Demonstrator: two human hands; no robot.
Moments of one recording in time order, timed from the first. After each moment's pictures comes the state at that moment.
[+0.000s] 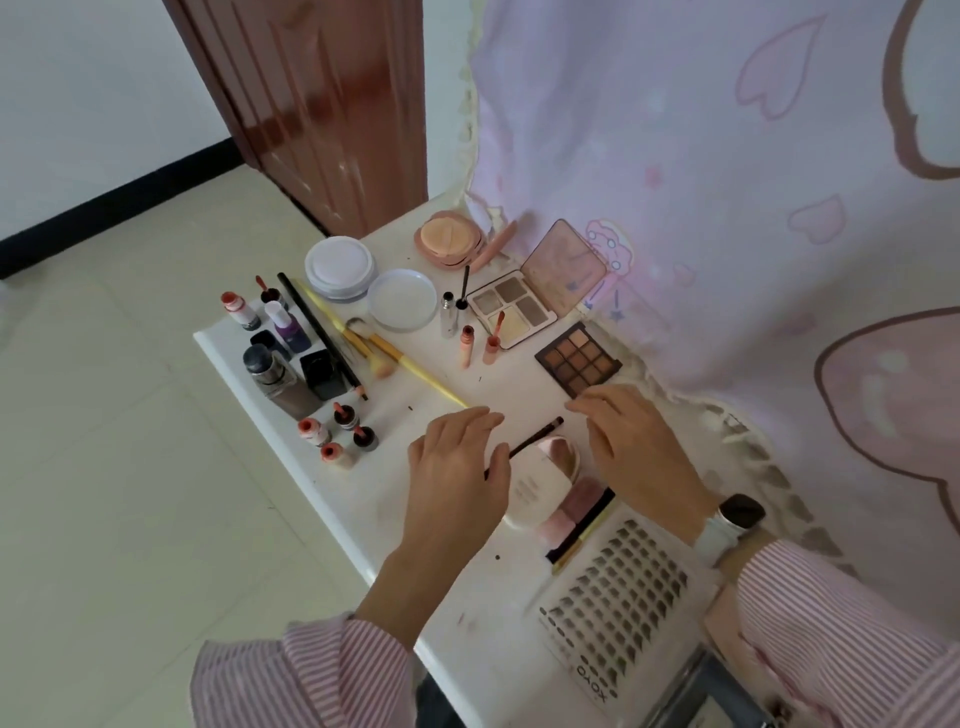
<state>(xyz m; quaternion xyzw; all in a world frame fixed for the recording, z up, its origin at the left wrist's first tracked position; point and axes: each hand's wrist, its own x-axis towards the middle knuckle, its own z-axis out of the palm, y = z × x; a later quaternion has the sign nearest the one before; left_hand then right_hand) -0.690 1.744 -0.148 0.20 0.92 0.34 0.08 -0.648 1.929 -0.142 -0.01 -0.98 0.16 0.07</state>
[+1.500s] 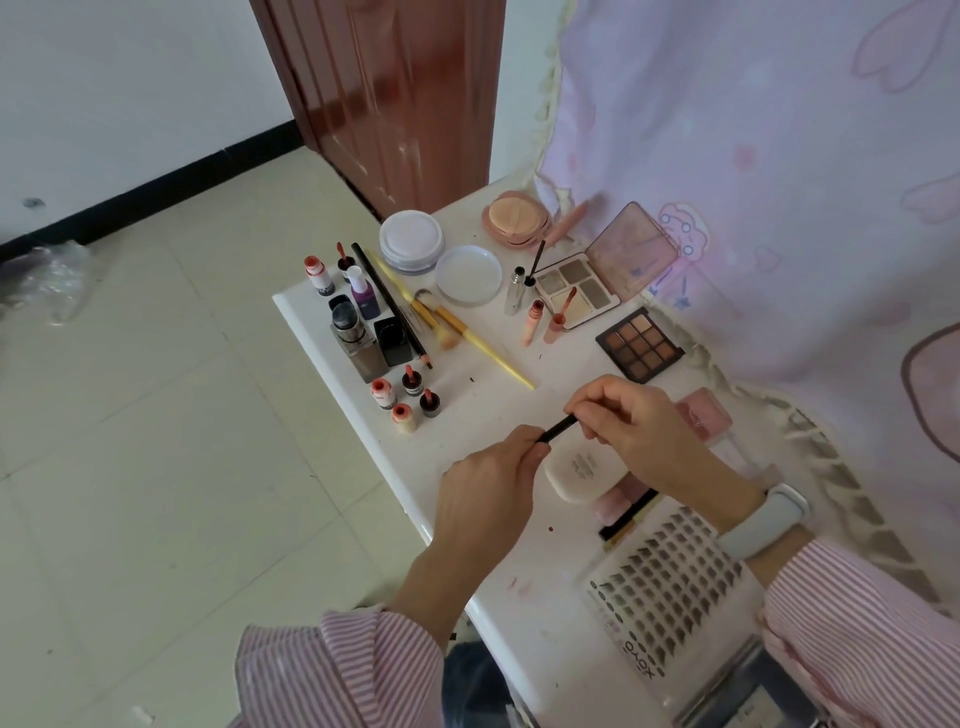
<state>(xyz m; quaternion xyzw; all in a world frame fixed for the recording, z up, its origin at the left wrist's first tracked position) -0.672 1.709 -0.150 0.20 0.91 0.36 0.11 -0.667 1.872 -0.109 -0.11 -0.83 0.54 -0.09</state>
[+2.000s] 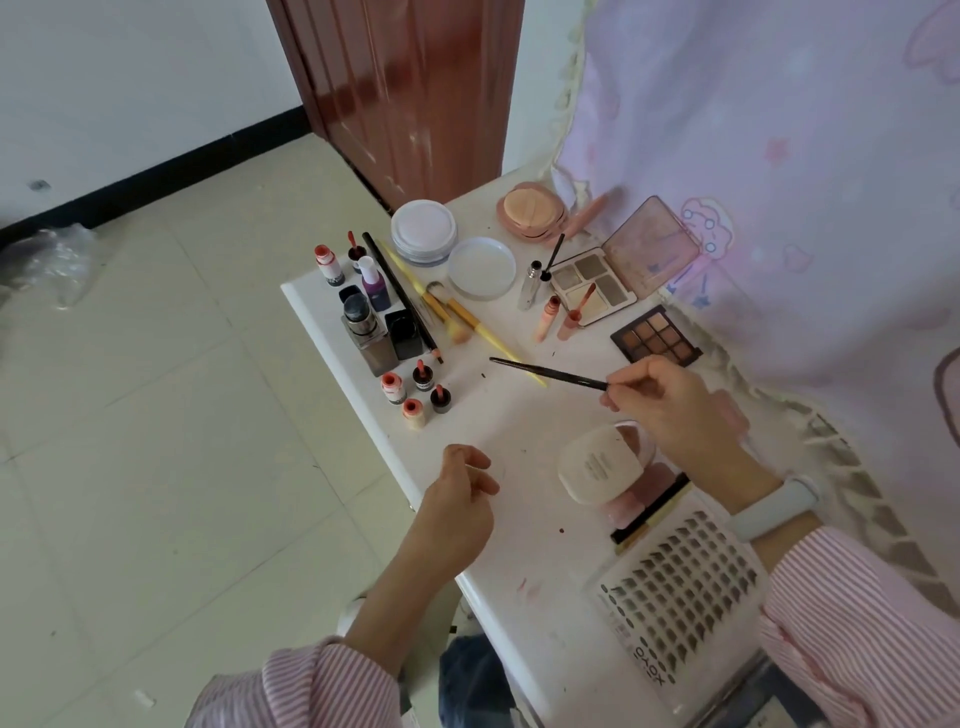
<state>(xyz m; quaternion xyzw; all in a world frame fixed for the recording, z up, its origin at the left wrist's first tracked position) -0.673 1.675 -0.153 -0.01 0.80 0.48 0.35 -0.680 1.887 -0.125 -0.24 -0.81 0.54 -0.03</state>
